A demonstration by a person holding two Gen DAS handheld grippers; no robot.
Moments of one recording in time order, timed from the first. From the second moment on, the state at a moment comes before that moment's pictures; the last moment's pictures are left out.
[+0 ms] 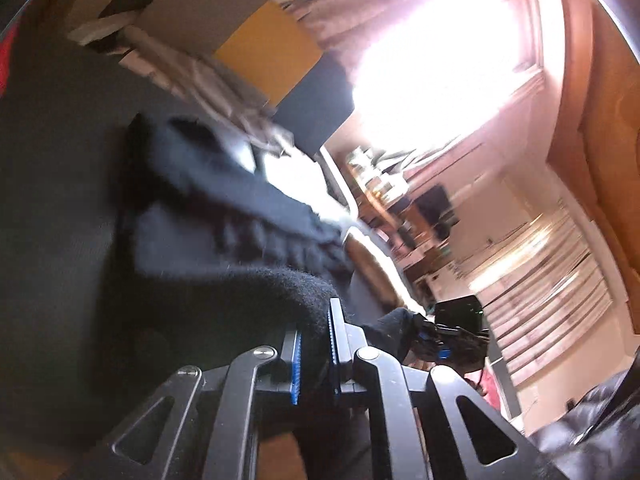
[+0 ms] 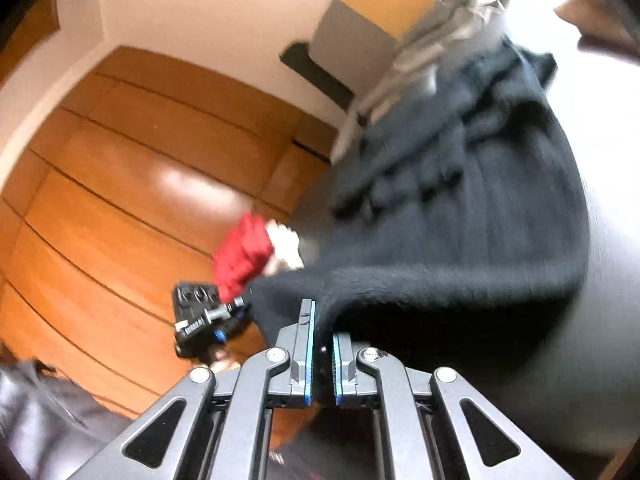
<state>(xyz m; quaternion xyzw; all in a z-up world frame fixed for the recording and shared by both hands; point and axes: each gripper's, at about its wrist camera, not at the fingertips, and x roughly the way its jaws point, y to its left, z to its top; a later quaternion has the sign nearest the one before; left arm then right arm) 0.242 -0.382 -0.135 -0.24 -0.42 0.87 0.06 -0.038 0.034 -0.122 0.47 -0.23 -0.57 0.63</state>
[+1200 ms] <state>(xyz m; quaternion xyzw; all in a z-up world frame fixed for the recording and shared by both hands) 0.102 -0.436 -0.196 -0.39 -0.29 0.87 -0.04 -0.139 -0.092 -0.169 0.54 -0.12 -0.62 0.57</state>
